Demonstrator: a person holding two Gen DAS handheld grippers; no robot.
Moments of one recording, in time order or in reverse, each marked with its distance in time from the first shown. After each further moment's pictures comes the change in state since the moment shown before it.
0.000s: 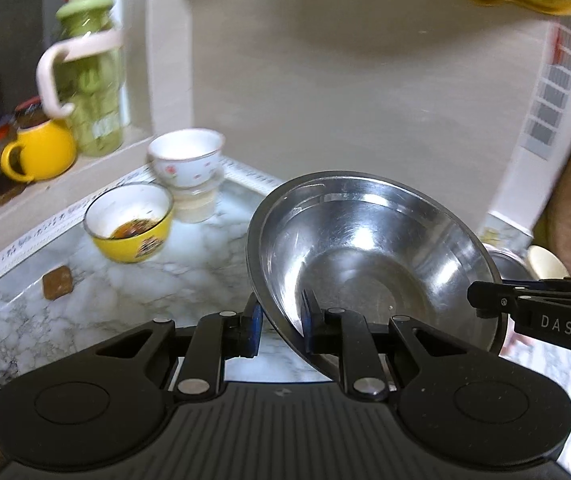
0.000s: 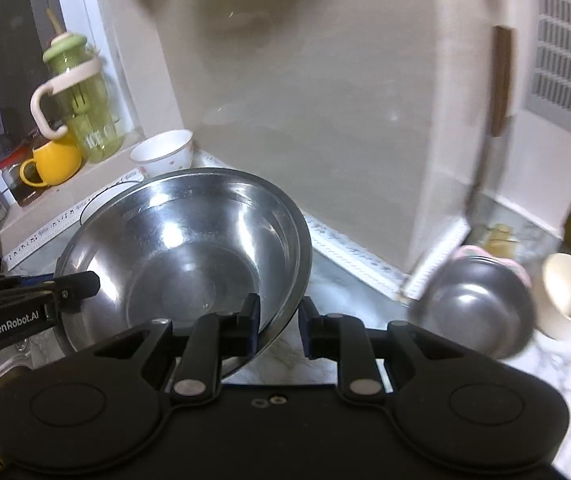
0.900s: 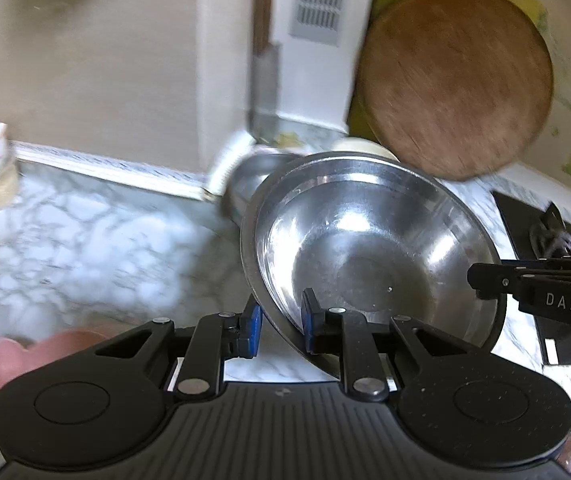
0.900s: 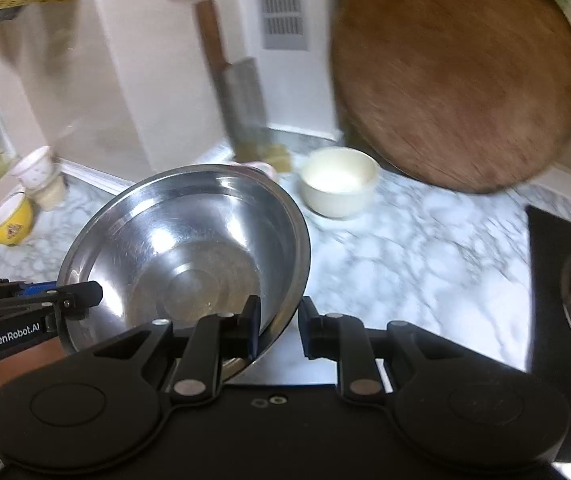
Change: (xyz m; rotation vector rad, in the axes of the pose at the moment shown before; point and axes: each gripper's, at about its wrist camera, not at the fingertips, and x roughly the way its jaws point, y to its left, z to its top) left arm -0.006 -0.193 -0.072 0.234 0.155 -0.310; right arm -0.129 -0.158 -0.121 0.249 0.015 -0.259
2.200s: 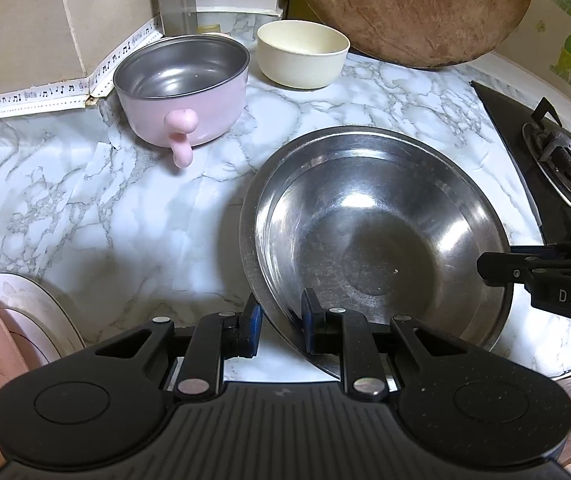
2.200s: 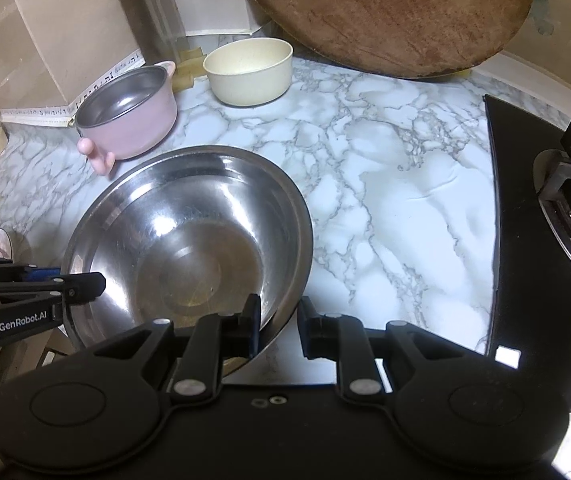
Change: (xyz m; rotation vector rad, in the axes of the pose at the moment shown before) left arm 0.085 -0.062 -0.035 0.109 0.225 -0.042; right arm 0.036 -0.071 -0.051 0.070 0.203 -0.063
